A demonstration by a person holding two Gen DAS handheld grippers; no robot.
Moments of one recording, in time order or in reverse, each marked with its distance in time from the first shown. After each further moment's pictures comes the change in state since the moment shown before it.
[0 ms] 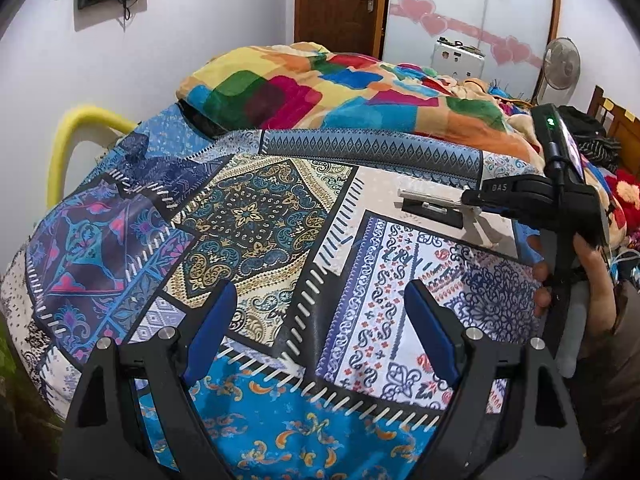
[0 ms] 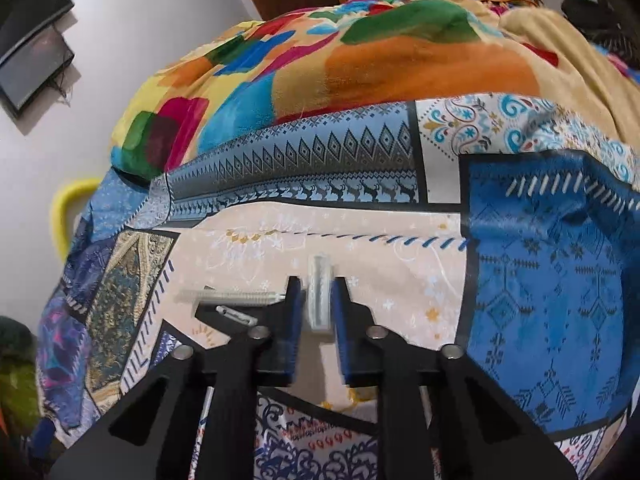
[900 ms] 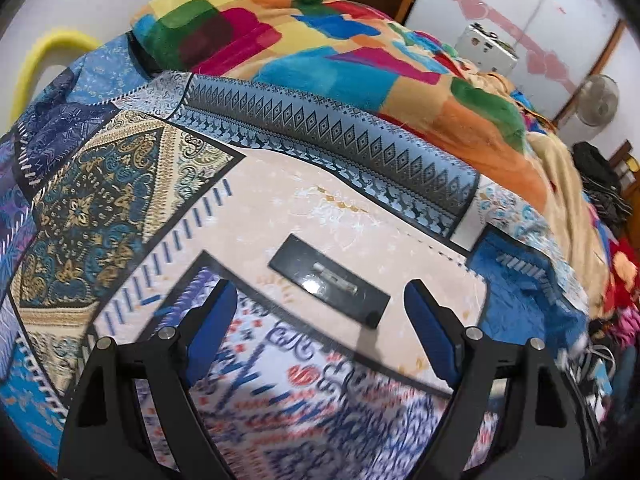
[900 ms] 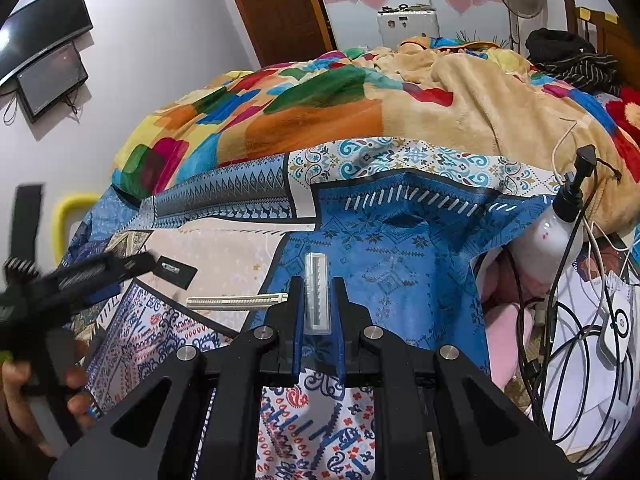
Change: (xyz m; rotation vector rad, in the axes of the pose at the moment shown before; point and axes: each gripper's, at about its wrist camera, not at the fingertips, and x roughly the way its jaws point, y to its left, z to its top) left arm 0.130 -0.105 0.069 -0.226 0.190 -0.042; right arm -0.091 -0.087 -0.027 -0.057 -0.164 -0.046
